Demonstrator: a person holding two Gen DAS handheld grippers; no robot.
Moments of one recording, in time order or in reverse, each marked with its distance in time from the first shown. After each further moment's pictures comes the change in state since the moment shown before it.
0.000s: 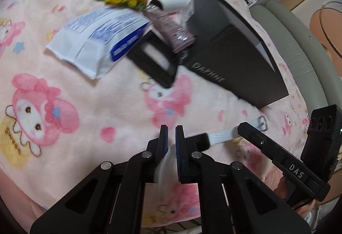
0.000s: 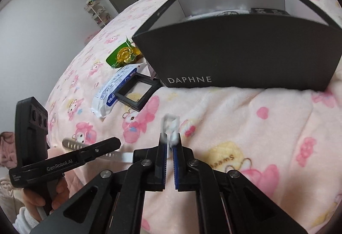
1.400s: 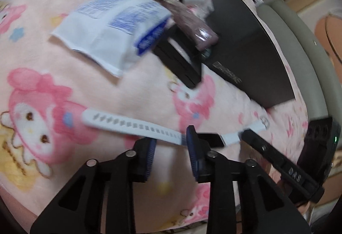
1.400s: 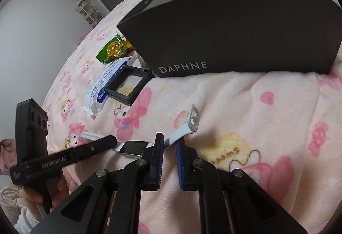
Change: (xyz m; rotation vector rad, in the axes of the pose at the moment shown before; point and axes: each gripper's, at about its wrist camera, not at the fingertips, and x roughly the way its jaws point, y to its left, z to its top) left arm 0.006 0.046 0.011 -0.116 0.053 -0.029; right arm 0.027 -0.003 -0.008 0.056 0.039 -0.020
